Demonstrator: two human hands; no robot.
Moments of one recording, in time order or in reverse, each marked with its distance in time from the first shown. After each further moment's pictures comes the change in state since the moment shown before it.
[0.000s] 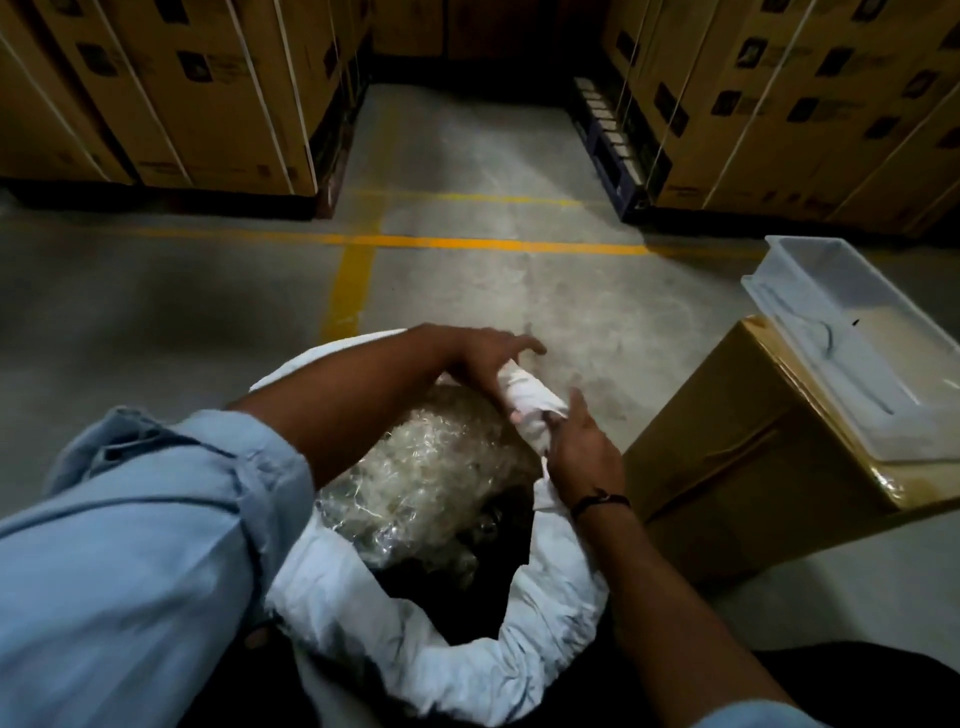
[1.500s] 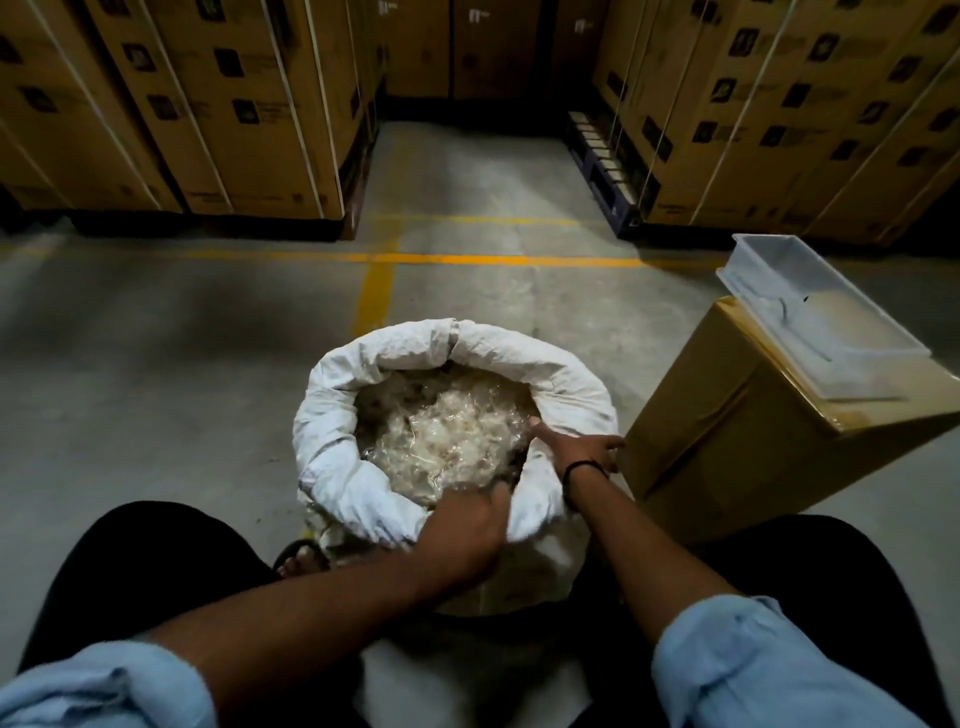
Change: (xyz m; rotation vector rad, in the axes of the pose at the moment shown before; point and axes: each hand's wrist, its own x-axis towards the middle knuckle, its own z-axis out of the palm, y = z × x) left_hand -0.184 0.097 0.226 0.094 0.567 -0.059; right_hand -0.068 -0.033 0.007 0.680 -0.091 0.886
